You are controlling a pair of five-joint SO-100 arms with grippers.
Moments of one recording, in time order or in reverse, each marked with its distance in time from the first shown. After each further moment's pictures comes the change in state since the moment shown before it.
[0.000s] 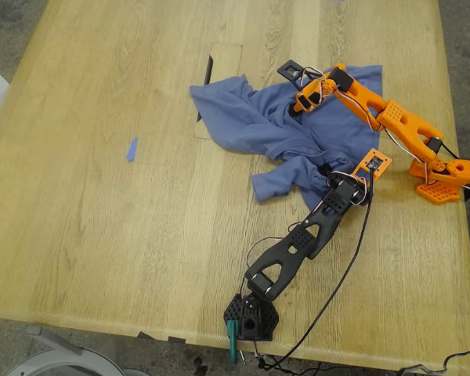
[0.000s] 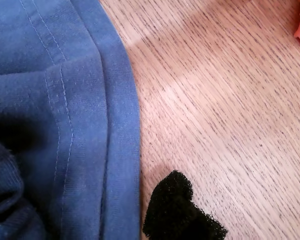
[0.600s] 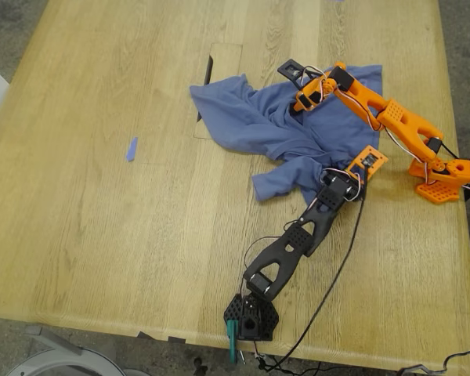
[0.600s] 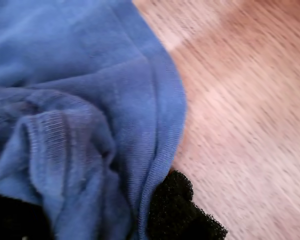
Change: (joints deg) arm 0 -4.9 -5.0 -0.3 -5.7 9.5; arm 1 0.0 1.2 0.0 0.5 0.0
